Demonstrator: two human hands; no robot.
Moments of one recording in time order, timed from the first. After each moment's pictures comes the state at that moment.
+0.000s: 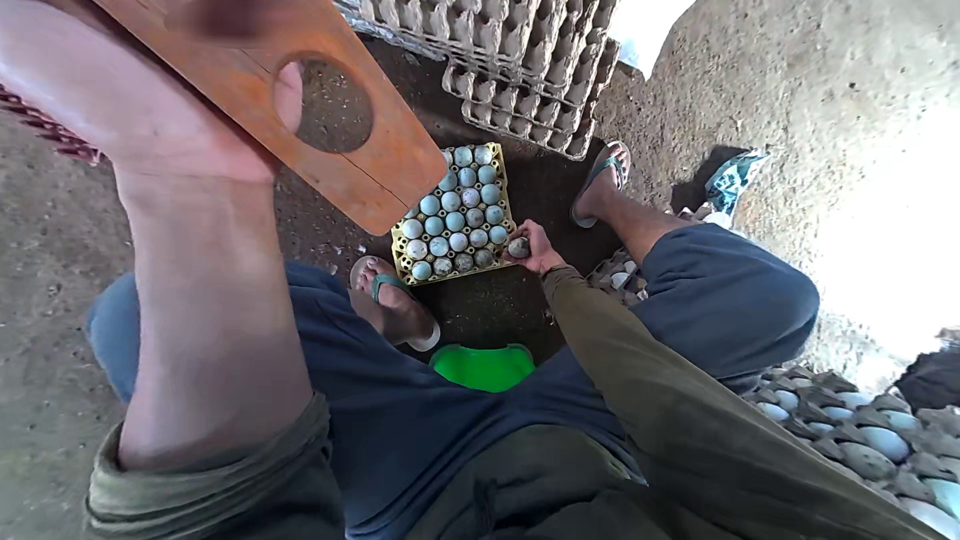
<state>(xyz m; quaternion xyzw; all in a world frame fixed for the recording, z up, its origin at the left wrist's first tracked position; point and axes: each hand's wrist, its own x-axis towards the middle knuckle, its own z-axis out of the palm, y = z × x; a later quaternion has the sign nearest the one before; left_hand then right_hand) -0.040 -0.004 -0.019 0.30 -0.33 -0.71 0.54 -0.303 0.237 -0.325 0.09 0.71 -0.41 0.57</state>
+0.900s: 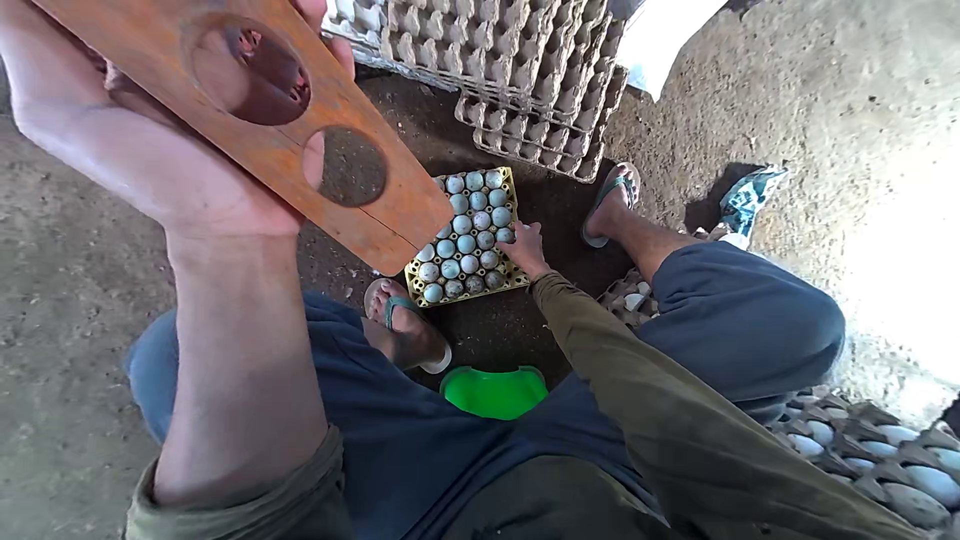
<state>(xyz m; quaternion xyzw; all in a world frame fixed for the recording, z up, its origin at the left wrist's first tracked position) -0.038 -0.015 -0.026 0.18 -0.37 -0.75 0.52 -0.288 0.189 -0.338 -0.27 0.89 -0.14 0.35</state>
